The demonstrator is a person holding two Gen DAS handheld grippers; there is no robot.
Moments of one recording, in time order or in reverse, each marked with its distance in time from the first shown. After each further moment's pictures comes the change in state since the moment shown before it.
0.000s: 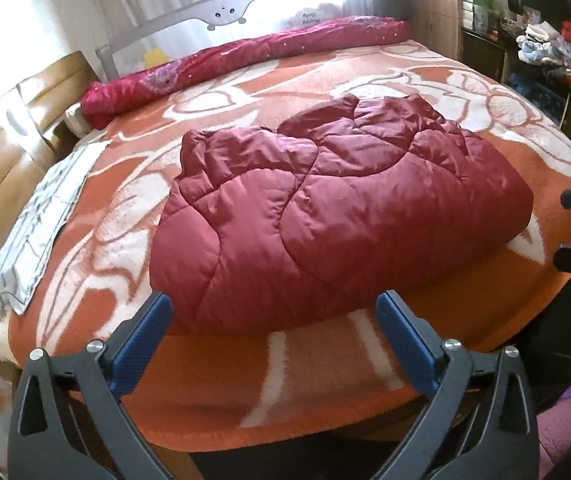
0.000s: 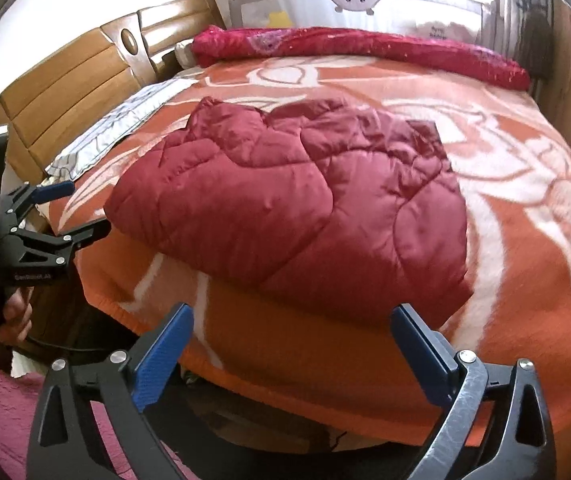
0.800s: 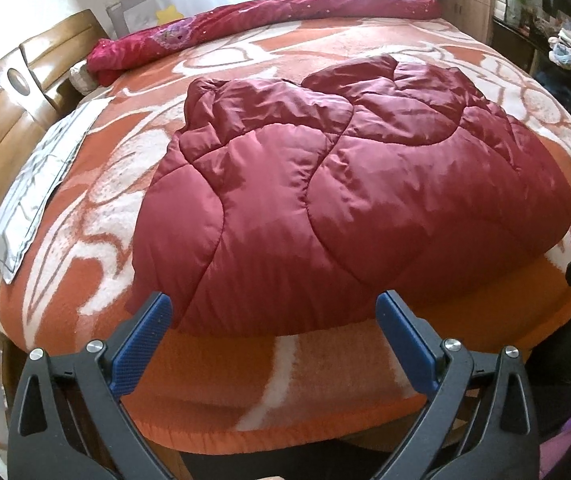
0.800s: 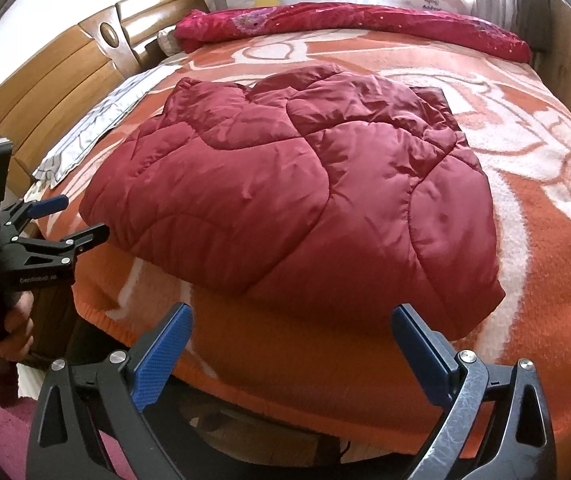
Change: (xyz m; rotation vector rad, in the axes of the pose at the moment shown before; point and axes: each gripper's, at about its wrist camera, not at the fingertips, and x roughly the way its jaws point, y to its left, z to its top) left arm 0.057 0.011 0.000 -0.077 0.135 0.022; right arm 0.053 -0.013 0.011 0.072 0.084 0.013
